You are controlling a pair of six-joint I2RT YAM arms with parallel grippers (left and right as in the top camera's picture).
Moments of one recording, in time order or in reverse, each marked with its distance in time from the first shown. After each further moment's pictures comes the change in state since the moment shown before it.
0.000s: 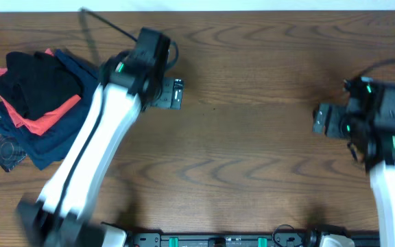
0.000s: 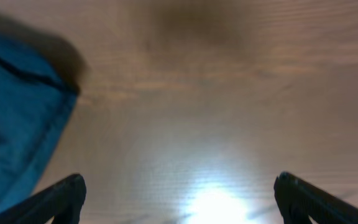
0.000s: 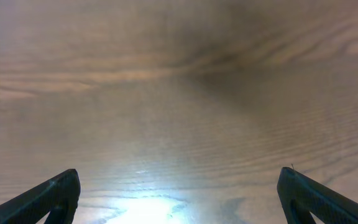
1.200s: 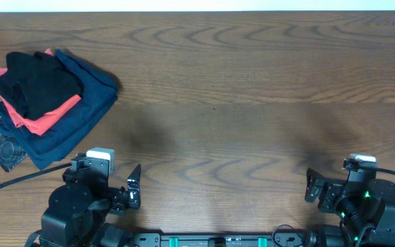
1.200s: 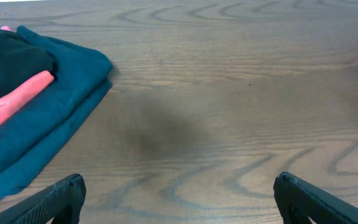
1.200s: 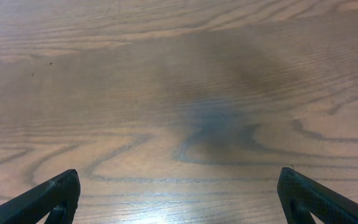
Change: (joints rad) left arm -0.021 -1.090 -0.562 -0.034 -0.003 0.003; right arm 0.042 -0.706 -0.270 -0.293 -0.020 0.059
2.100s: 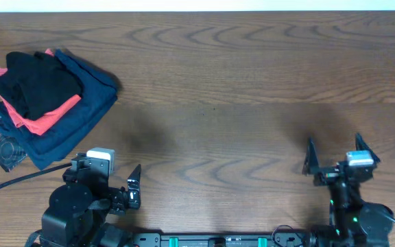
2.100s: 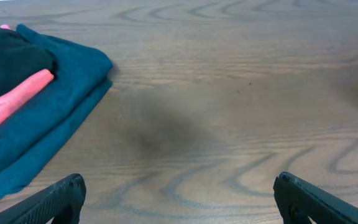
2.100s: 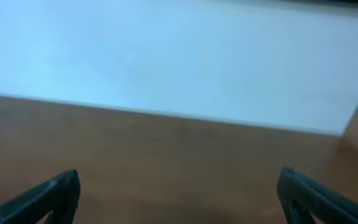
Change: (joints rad) left arm 0.000 0.001 -0.001 -0.004 0.000 0.000; right arm 0.043 -0.338 -0.489 0.912 -0.015 -0.182
